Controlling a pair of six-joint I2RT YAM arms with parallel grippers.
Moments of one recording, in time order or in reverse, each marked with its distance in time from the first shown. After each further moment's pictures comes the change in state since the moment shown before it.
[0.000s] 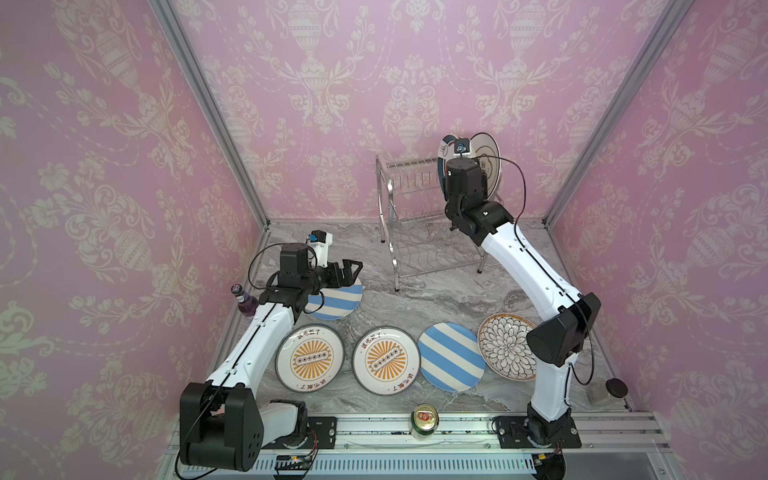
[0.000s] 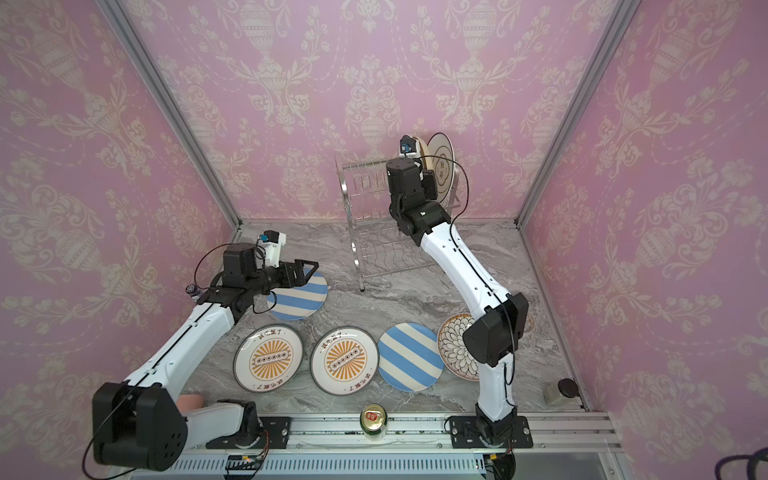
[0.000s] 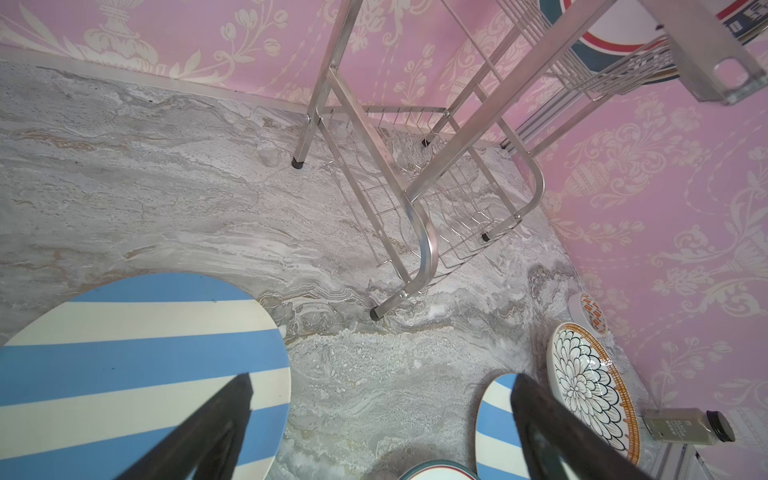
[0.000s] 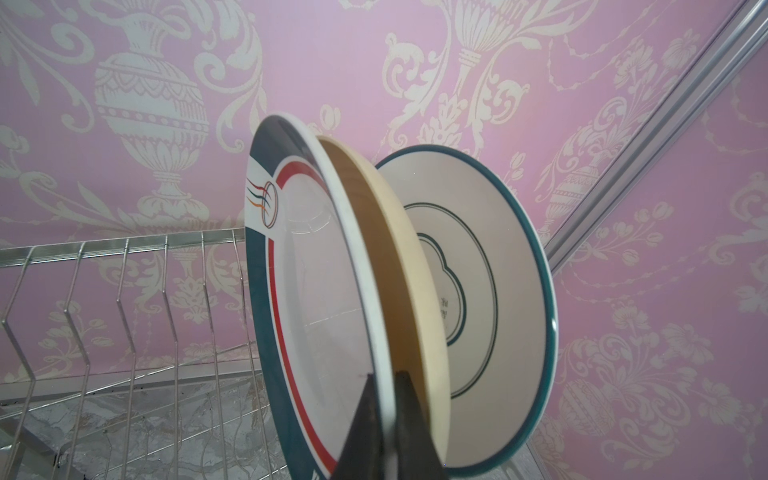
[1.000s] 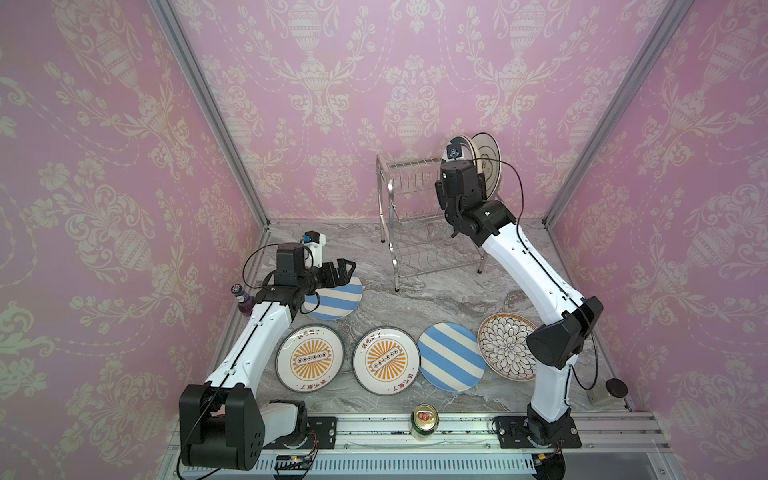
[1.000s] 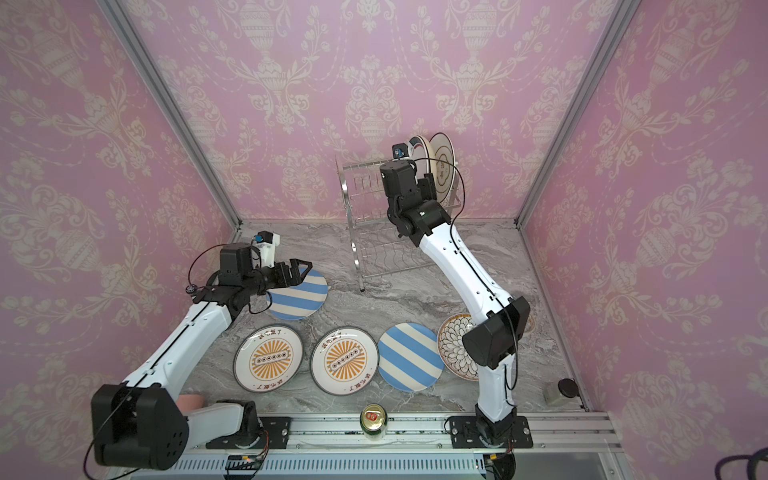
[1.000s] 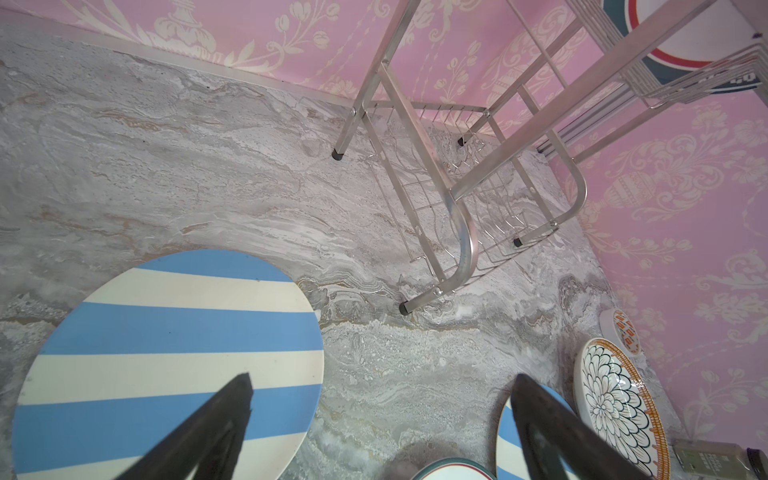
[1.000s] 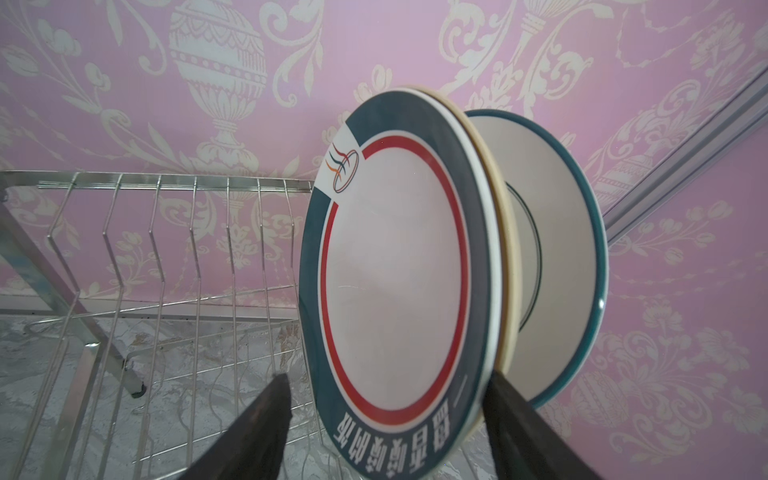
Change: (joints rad) left arm 0.031 -0.001 0.023 -0.076 -0.076 0.000; right arm 0.041 -0.030 0.052 -0.228 -0.098 0.061
